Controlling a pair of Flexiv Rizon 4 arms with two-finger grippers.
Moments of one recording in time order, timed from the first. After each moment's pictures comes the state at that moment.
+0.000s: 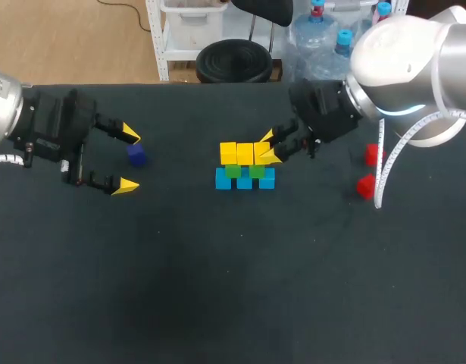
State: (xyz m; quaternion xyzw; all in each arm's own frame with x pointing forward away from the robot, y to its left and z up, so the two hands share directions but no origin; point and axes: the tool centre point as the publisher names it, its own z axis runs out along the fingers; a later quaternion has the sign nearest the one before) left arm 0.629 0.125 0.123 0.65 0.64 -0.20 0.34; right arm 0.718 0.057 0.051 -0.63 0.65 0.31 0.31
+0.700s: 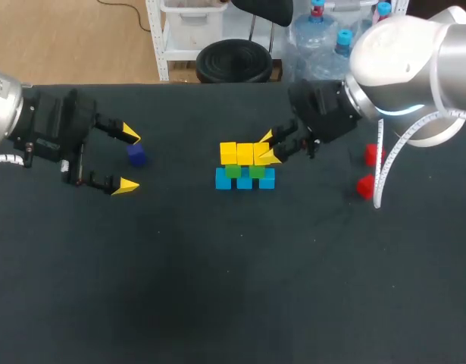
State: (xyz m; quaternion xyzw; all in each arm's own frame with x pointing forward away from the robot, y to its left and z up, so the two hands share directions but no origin) left arm 0.629 0.125 0.123 0.65 0.64 -0.20 0.34; right arm 0.717 0.058 0.049 -0.63 0.64 0.31 0.31
